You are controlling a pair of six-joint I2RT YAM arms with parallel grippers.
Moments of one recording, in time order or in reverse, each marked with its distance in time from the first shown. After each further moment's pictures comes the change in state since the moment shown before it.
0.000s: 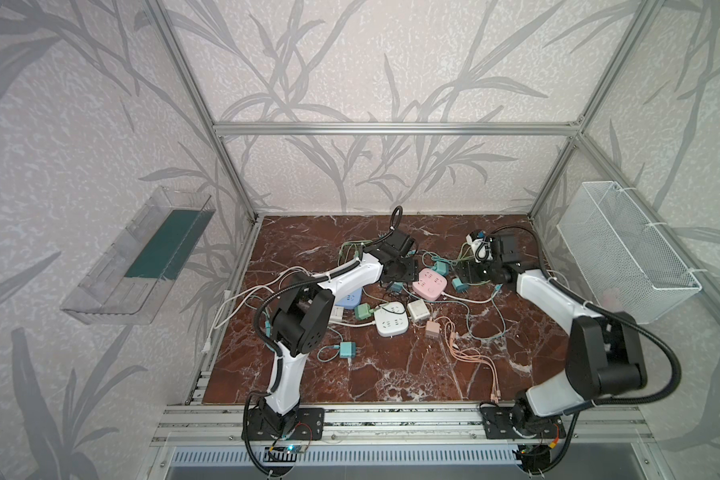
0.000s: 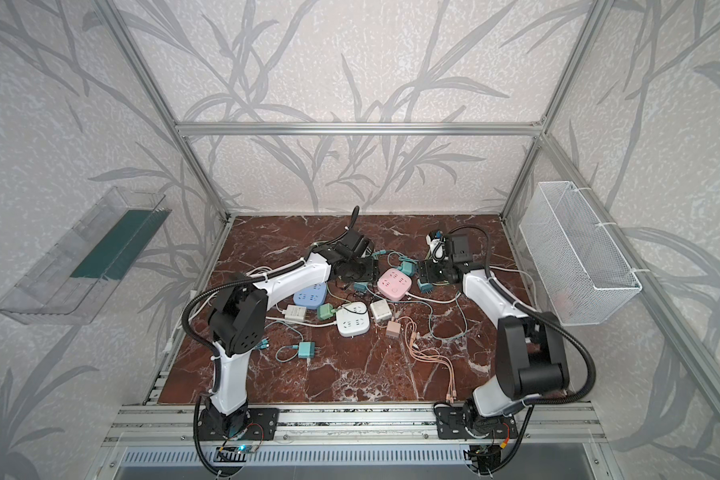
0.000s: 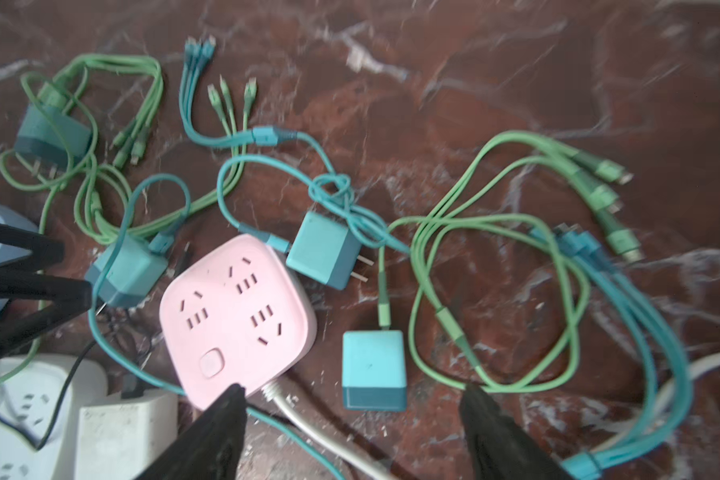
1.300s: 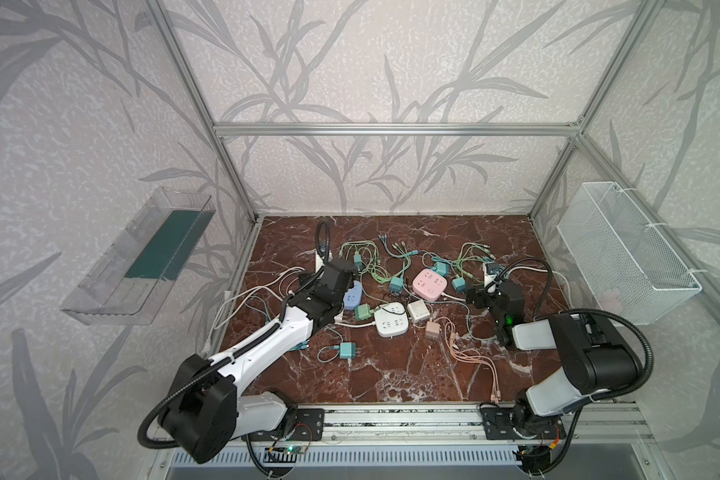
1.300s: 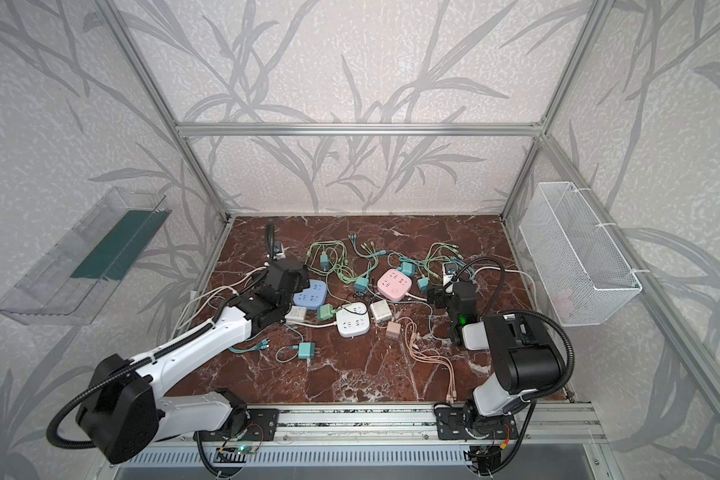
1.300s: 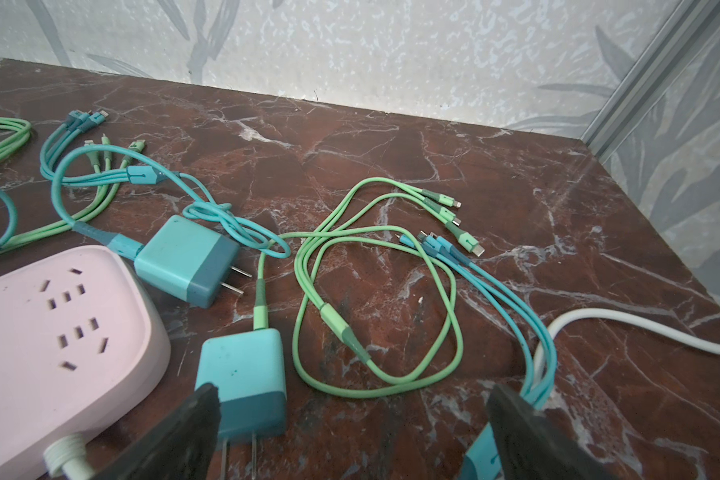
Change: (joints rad) left arm 0.171 -0.800 -0.795 0.296 -0.760 0.188; right arm -0.034 0.117 -0.568 1.078 0.231 -0.034
